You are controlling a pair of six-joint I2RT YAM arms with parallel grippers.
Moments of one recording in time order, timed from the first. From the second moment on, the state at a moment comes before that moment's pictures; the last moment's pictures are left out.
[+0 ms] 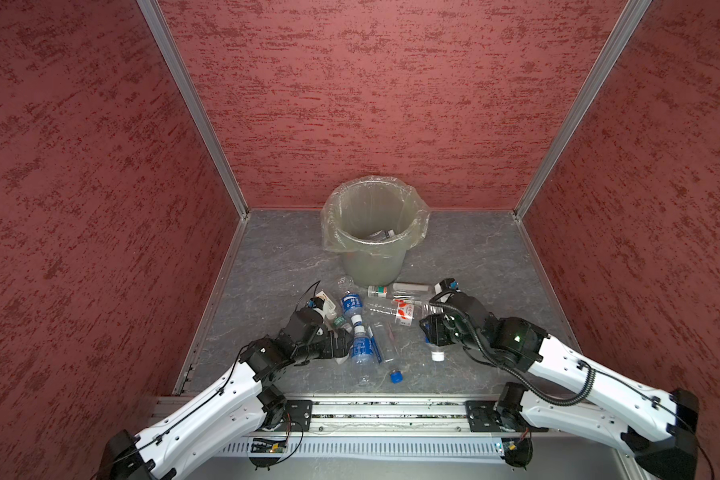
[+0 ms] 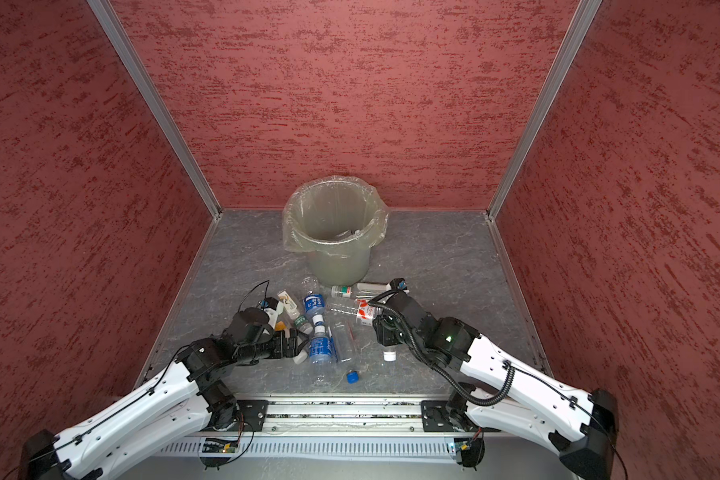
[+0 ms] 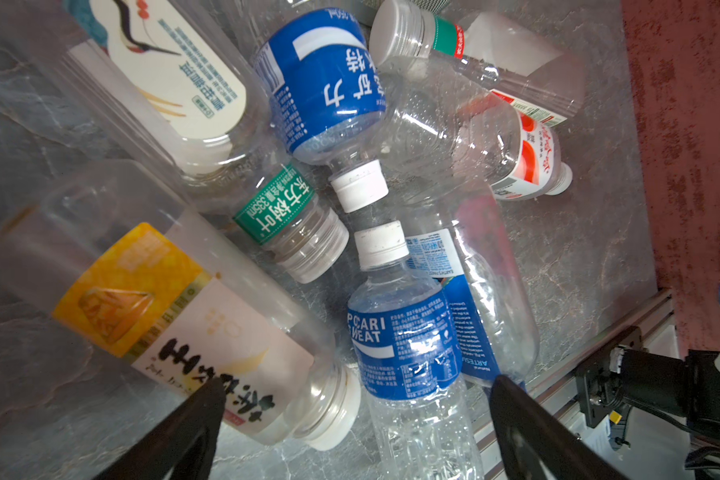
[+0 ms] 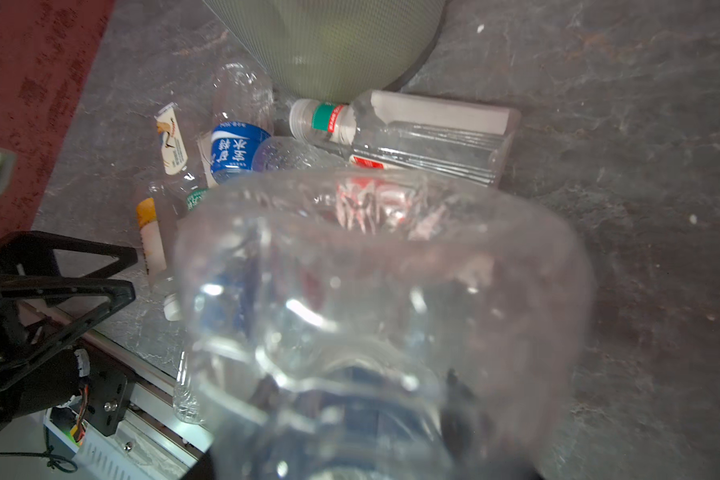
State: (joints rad) left arm -0.70 0.70 0.45 -0.57 0.11 -0.73; right arm 0.94 0.92 0.84 -0.74 0.18 0.70
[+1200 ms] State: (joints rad) left arm -0.63 0.70 0.45 -0.53 0.18 -0.77; right arm 0.93 1.18 1.47 -0.53 0.57 0.23
